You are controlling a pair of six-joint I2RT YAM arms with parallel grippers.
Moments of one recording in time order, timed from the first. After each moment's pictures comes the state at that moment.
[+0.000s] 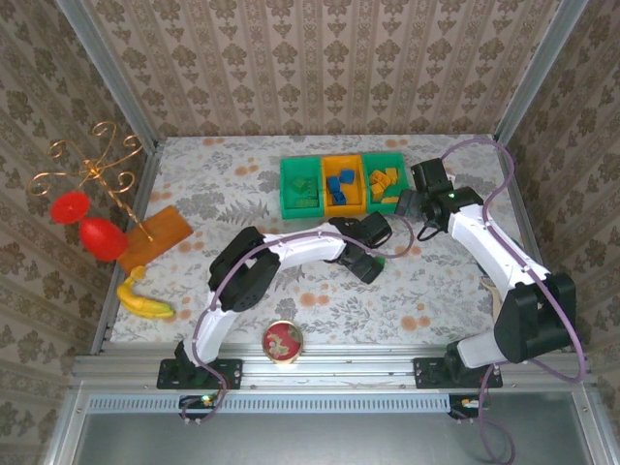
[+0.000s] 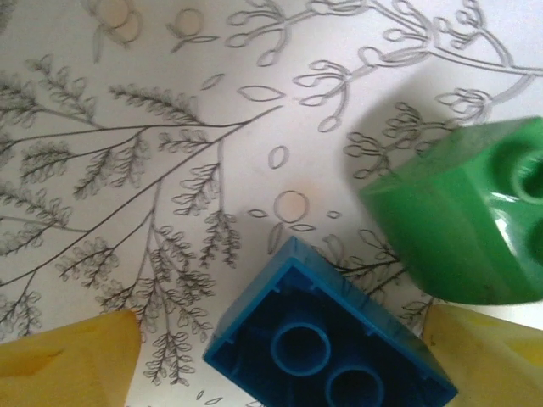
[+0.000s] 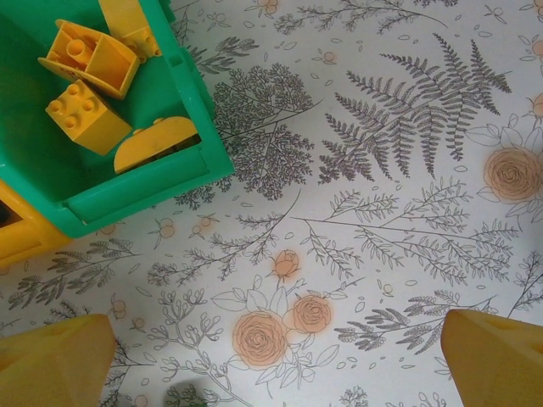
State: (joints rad) left arm -1.04 2.18 1.64 -0.70 -0.10 -0.19; right arm 0.22 1.43 1.17 -0.76 0.29 0.57
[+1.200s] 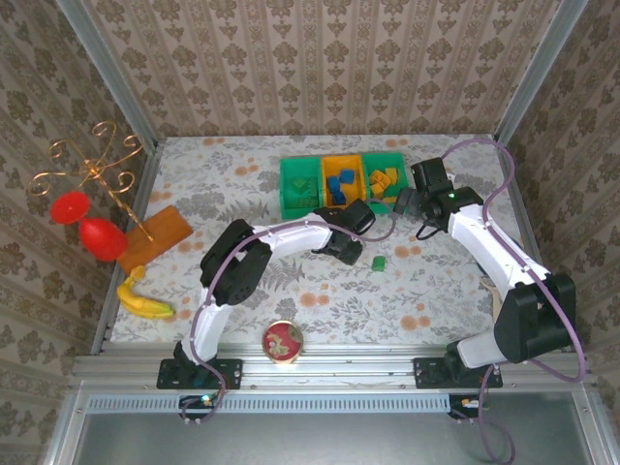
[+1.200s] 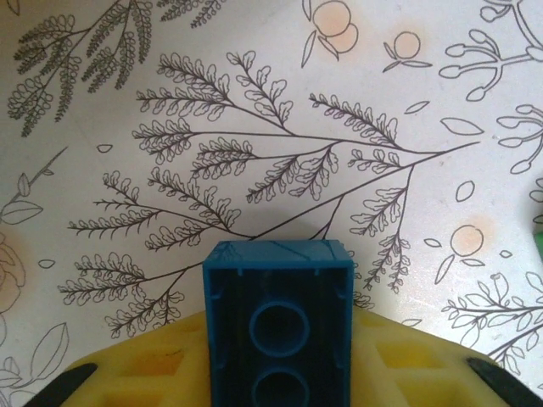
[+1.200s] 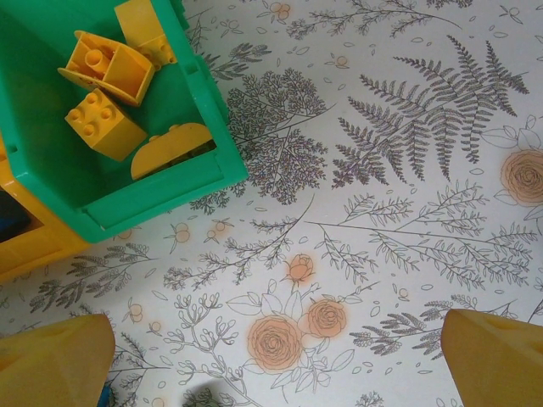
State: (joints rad) left arm -0.95 2.16 1.60 -0.65 -0.07 -0.23; right arm 0.22 1.43 1.17 -0.74 0.28 0.58
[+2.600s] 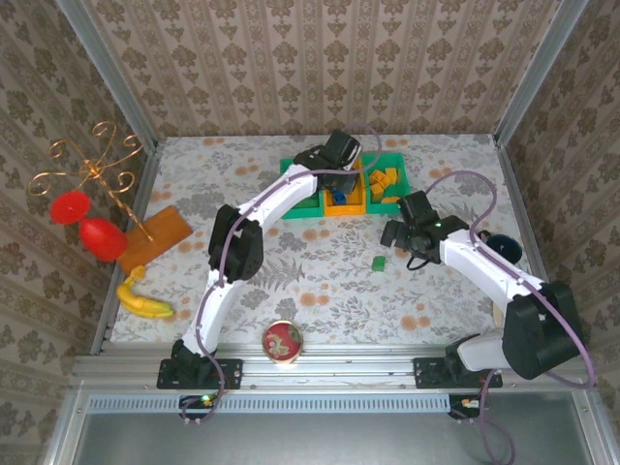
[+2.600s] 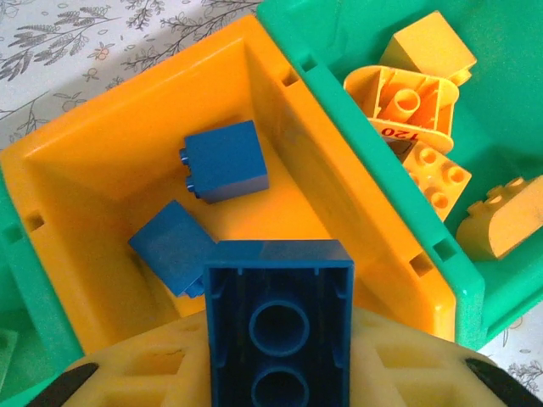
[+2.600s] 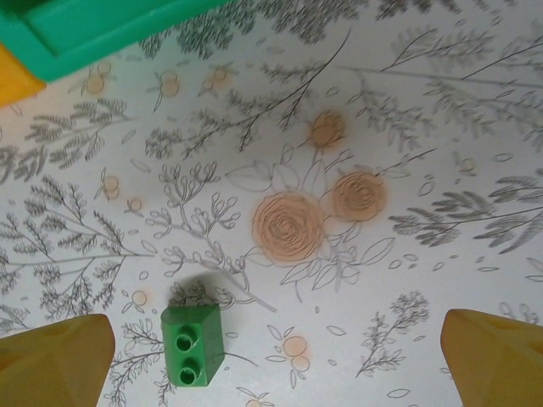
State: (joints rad) left arm -0.72 2.38 2.24 -0.74 -0.07 -0.13; right arm 0.35 1.36 0.91 -0.67 0.20 0.69
